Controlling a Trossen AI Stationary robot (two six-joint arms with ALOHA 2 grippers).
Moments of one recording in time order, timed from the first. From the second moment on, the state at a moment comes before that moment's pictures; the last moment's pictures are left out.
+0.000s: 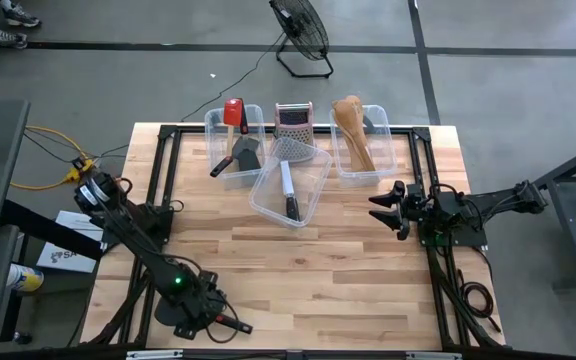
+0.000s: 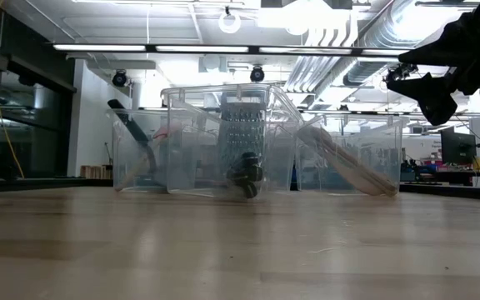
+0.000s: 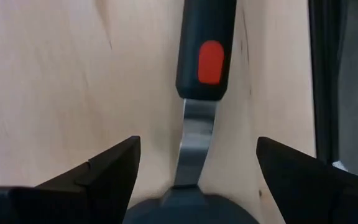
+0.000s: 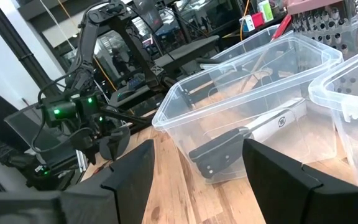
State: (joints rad) left arm -0.85 1.62 0.92 -0.49 0.11 -0.66; right arm 0.21 0.08 0.01 0.08 0.34 0.47
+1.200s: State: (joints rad) left arm -0.98 1.76 0.92 -0.47 -0.22 -0.66; right arm 0.21 0.08 0.01 0.08 0.34 0.47
